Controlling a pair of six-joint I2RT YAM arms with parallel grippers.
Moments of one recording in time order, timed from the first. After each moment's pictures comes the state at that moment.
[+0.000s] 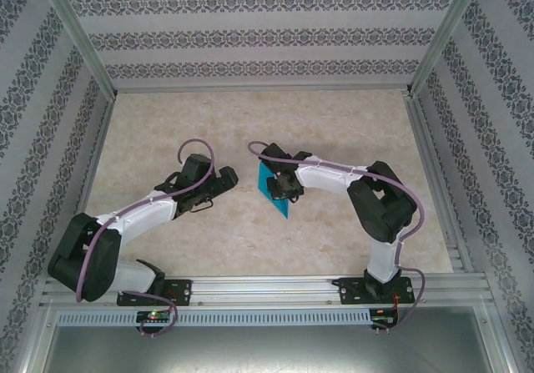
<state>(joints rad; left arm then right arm) -0.44 1.35 0.66 -0.16 0.01 -0.89 0.72 1.88 1.21 -0.65 0.04 0.57</state>
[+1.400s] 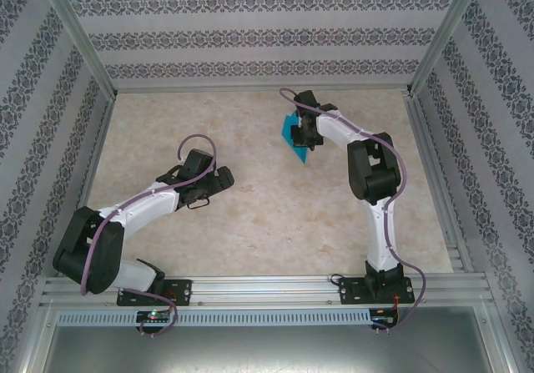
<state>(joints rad) -0.42 1.40 0.75 -0.32 -0.05 -0.82 0.33 2.25 1.78 -0.74 -0.03 0.31</state>
